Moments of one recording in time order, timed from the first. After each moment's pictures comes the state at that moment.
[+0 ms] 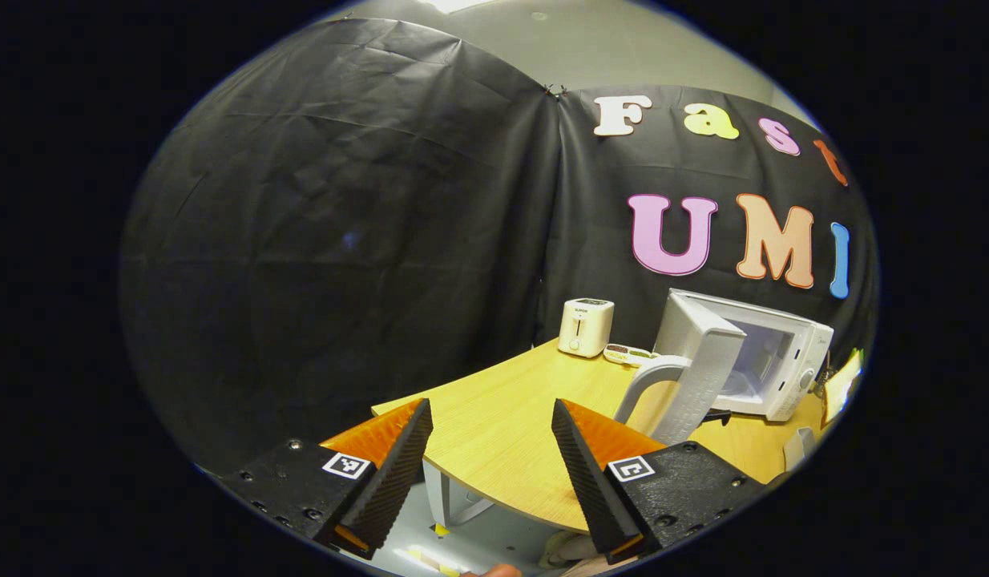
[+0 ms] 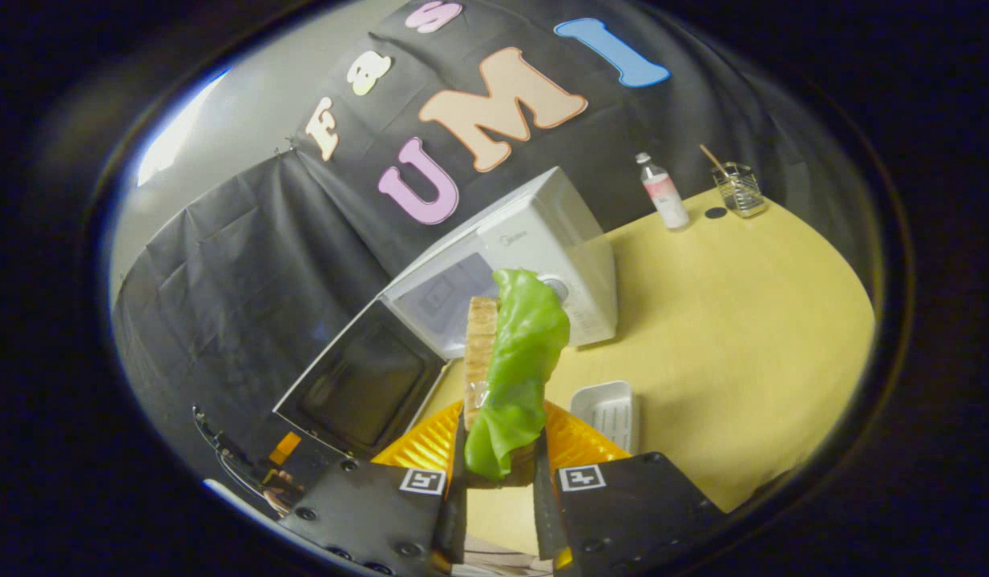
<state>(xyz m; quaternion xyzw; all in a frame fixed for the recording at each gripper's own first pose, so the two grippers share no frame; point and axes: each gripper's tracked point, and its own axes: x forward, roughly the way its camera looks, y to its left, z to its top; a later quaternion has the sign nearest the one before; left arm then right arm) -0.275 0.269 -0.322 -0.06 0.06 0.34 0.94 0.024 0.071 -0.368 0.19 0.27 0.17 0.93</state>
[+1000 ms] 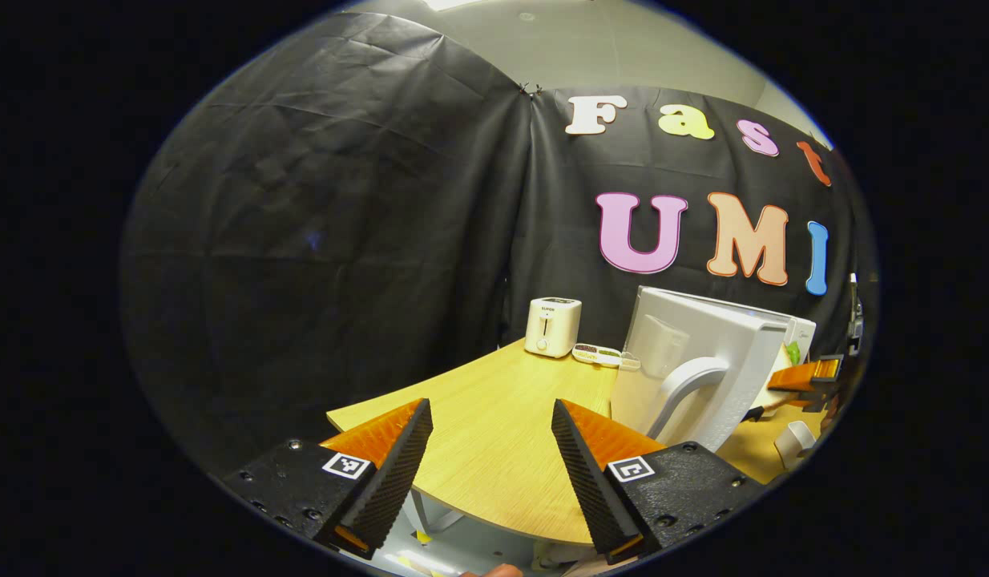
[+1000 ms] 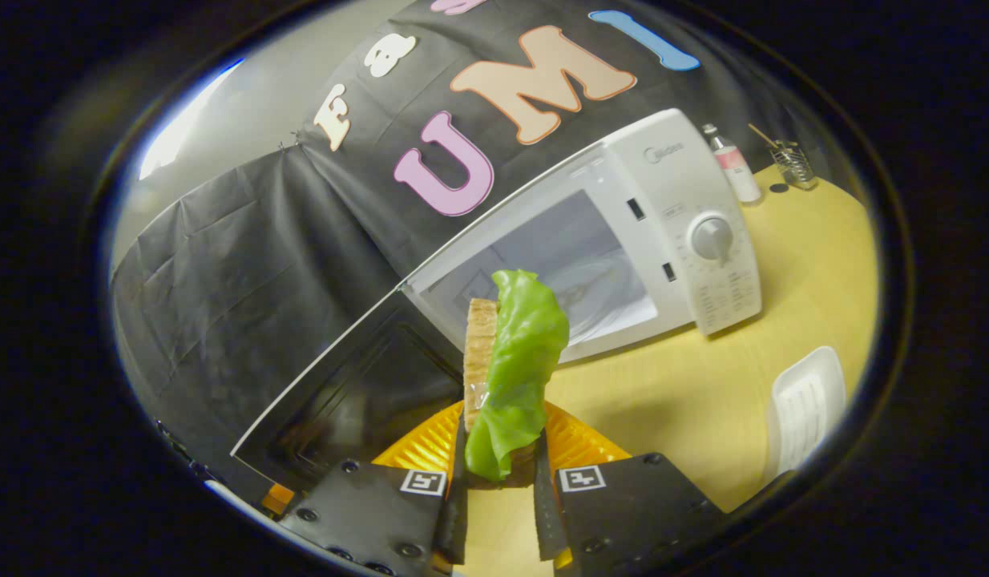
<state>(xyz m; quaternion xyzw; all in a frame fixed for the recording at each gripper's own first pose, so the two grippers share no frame) -0.237 0.273 -0.344 -0.06 0.06 0.27 0.96 0.105 0.254 -0.435 0.20 0.24 0.17 0.94</state>
